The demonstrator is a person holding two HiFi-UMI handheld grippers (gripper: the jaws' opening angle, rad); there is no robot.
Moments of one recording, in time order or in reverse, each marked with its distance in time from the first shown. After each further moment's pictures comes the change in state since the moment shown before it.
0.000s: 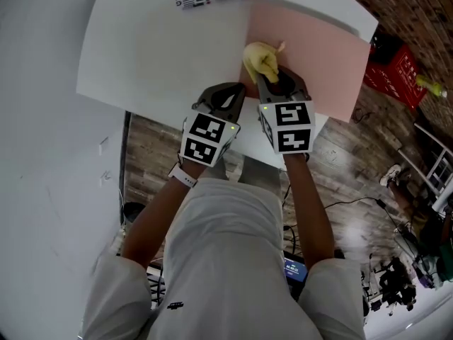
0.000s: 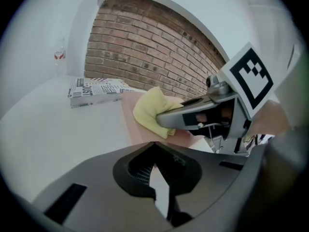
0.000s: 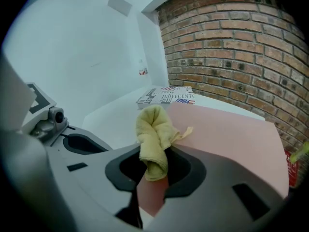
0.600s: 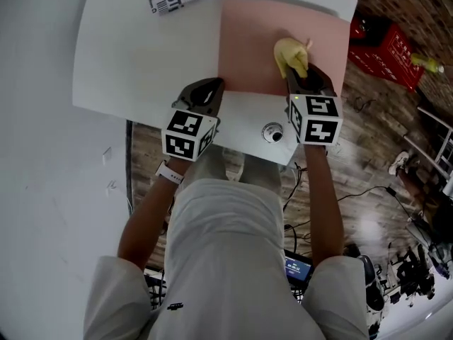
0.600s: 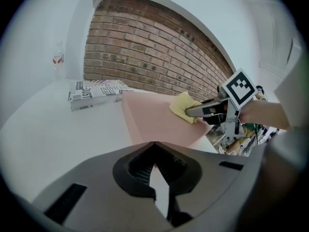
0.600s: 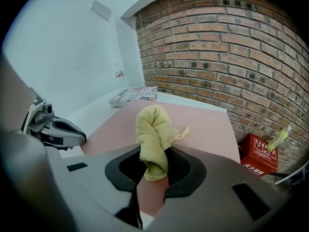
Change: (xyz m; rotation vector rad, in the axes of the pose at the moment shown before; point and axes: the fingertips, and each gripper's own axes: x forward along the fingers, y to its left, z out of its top) left arm 0.000 0.002 -0.002 0.033 0.007 0.024; right arm -0.053 -0.109 -0.040 0.083 -0.013 -0.188
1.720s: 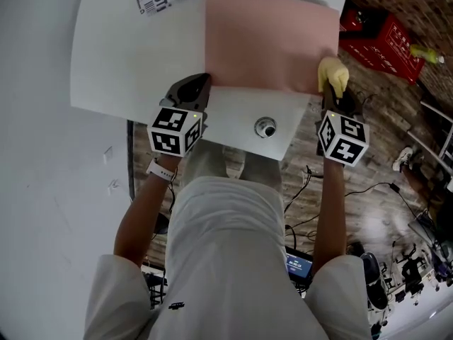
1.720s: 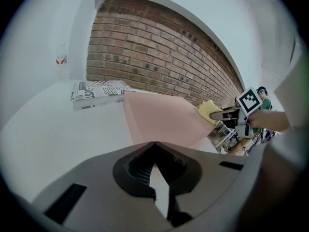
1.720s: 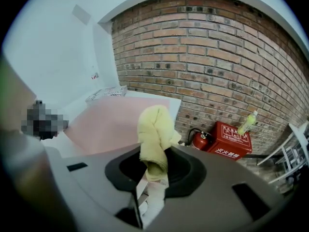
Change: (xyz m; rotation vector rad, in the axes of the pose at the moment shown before) left arm 0.000 -0.001 0.002 -0.018 -0.010 0.031; right arm -0.074 -0.107 -0.063 0.135 -0.007 -0.226
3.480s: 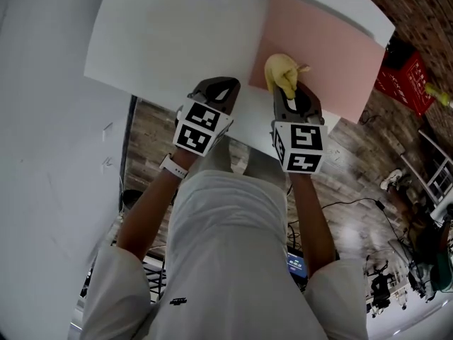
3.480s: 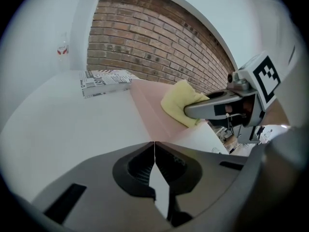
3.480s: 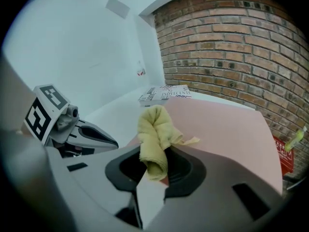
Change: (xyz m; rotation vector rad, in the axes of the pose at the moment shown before) left arm -0.022 0.034 -0.037 0.021 0.114 -0.043; right arm 0.021 0.250 0.032 -0.179 0.013 0.352
